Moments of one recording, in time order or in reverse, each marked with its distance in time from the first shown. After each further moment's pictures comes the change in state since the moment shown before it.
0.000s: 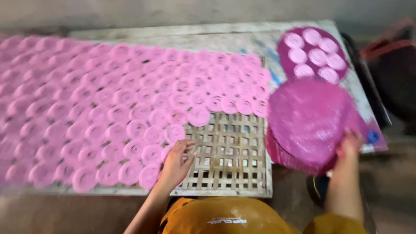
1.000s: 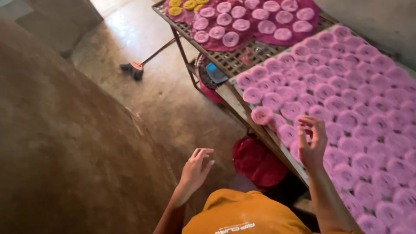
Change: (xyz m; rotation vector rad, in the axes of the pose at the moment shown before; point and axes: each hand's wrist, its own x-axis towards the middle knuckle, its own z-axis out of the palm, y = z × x) left_hand -0.483 -0.198 -0.499 0.234 0.872 -0.475; right_hand -0.992 -0.076 0.543 0.104 -1.406 -0.973
